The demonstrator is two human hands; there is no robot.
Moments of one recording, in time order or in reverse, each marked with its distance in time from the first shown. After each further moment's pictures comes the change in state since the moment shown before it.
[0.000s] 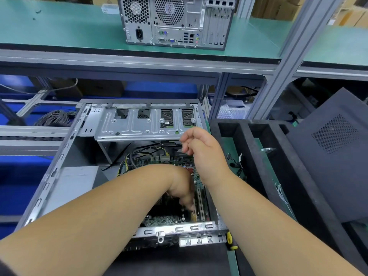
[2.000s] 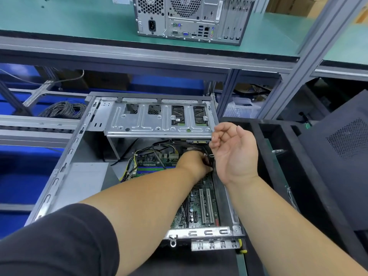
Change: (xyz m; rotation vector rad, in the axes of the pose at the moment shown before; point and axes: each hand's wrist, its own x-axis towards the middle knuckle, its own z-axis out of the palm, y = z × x) left_hand 0.091 -0.029 0.009 -0.664 0.829 -0.183; right_hand 0.008 -0.006 -0.010 0.713 0.146 0.030
